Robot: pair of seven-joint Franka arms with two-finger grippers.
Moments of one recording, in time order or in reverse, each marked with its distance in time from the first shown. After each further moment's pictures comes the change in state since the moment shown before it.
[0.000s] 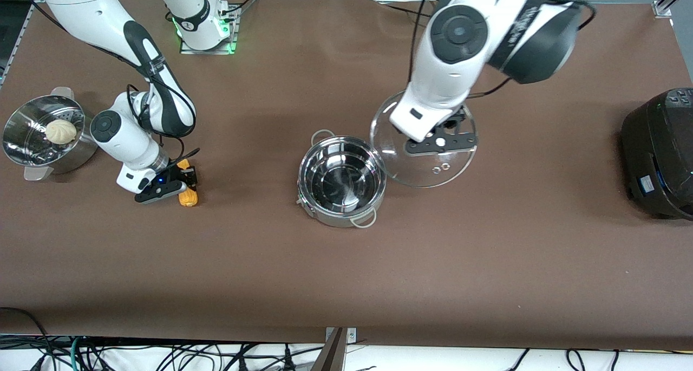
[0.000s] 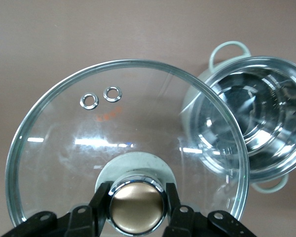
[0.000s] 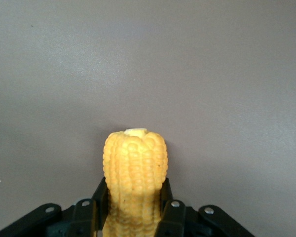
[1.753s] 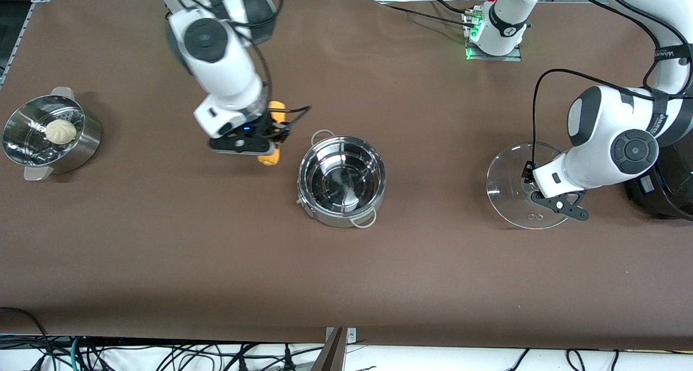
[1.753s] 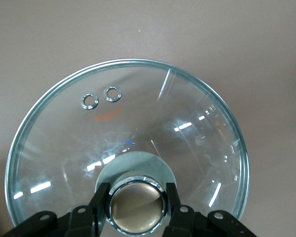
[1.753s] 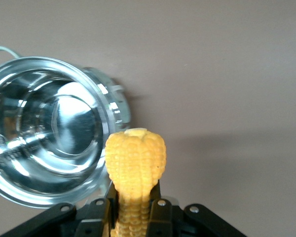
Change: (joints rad) left arm 0.487 -0.047 0.004 -0.557 0.085 0.496 0.948; right arm 0.428 -0.160 0.135 0.515 -0.201 -0.762 1.166
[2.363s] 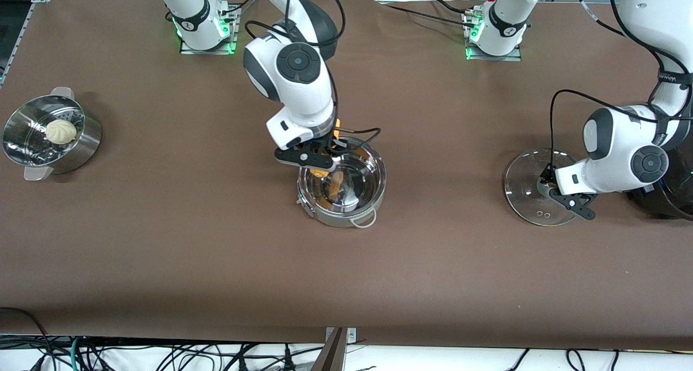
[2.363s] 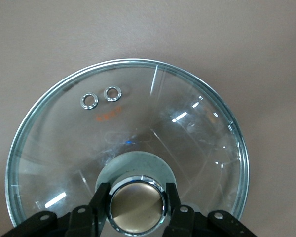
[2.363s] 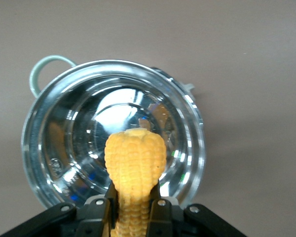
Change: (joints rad) left arm 0.177 0.114 -0.001 -0.133 -0.009 0.221 0.330; right arm 0.123 0.294 -0.004 0.335 -0.036 -0.019 0.234
